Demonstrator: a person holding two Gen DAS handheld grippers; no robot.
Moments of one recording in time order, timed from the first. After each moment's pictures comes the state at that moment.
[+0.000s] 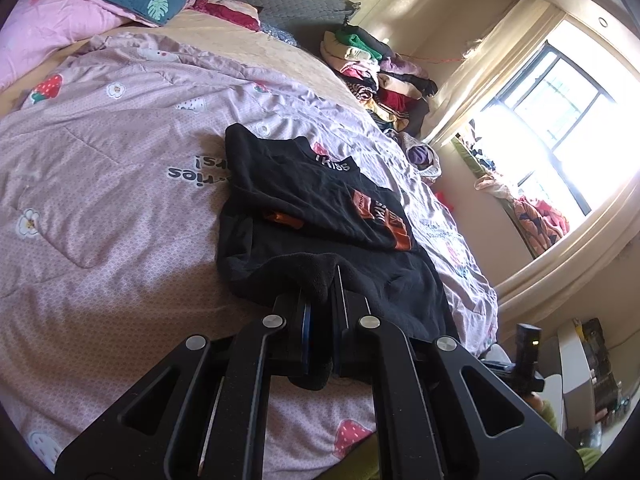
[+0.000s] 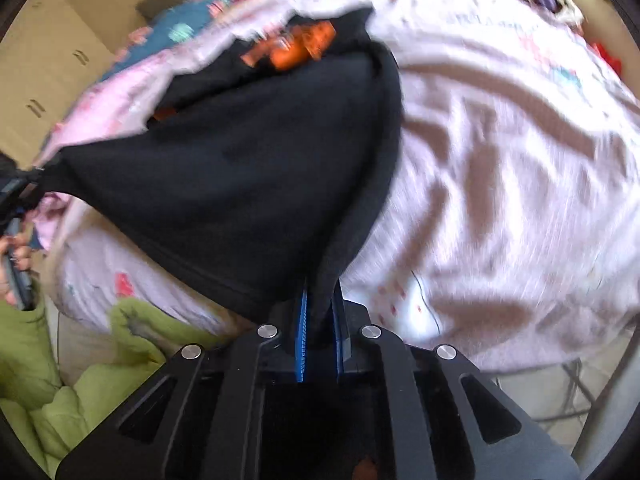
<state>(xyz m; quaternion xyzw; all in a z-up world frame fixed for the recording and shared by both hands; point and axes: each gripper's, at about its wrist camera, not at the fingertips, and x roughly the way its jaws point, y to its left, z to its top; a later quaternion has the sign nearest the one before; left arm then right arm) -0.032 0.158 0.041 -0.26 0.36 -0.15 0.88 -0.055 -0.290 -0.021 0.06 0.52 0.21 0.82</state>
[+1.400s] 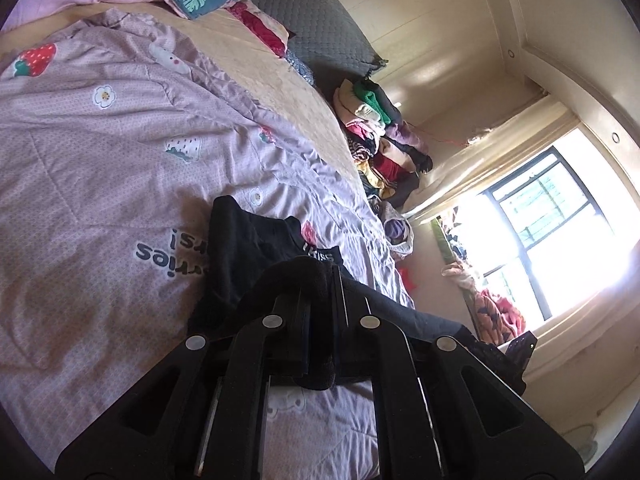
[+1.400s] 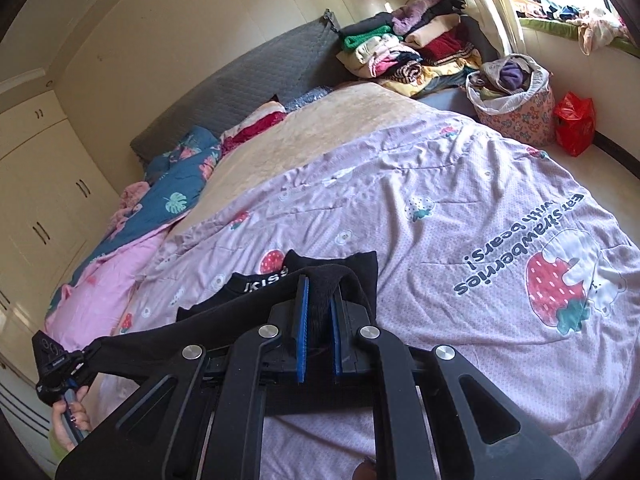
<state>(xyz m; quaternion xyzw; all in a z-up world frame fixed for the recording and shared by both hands) 0.067 0.213 0.049 -0.42 0.29 -0.14 0.85 0.131 -0.305 0.110 0.17 0.35 0.15 0.91</state>
